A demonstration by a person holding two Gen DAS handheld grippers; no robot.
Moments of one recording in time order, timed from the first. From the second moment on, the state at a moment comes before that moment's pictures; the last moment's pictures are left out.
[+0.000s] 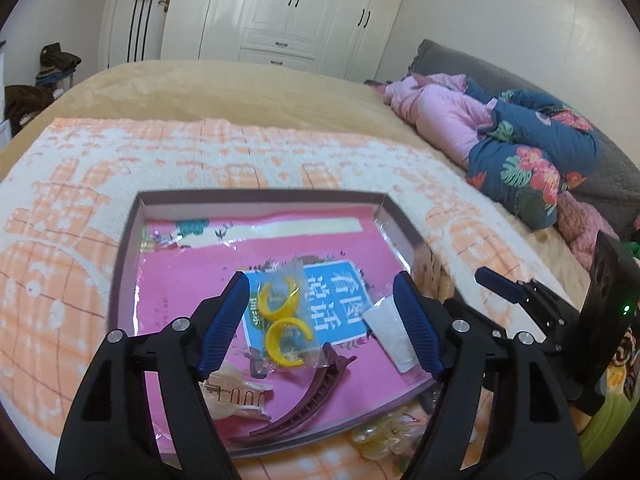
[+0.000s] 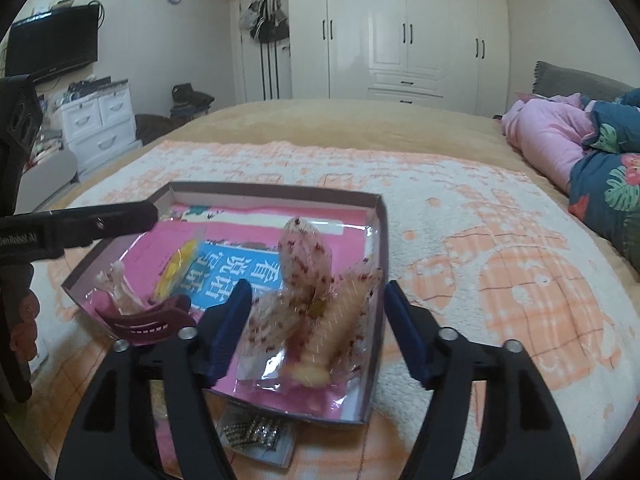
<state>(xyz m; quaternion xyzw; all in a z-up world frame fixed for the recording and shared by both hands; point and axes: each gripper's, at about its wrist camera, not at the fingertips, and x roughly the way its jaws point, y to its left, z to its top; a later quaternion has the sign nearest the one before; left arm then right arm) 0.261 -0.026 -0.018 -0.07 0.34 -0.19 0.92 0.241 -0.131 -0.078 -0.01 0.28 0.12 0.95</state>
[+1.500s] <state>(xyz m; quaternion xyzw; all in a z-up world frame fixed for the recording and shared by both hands) 0.144 0.047 0.072 -0.14 0.22 -0.15 0.95 0.121 -0.142 0.009 0.00 0.17 0.11 0.98</state>
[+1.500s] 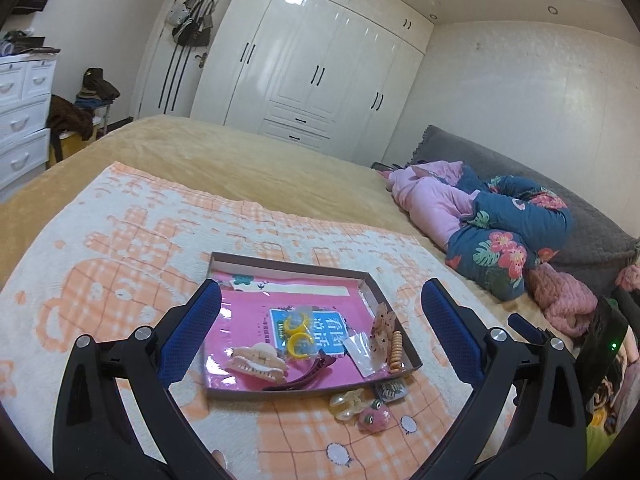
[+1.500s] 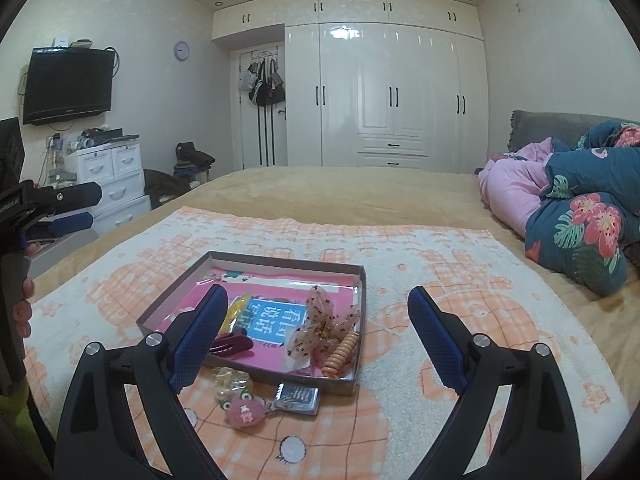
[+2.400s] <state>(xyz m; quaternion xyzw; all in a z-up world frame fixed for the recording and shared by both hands) 0.103 0.071 0.017 -0.11 0.29 -0.12 0.94 0.099 -0.112 -0.025 -0.04 0.22 0.16 0.96</state>
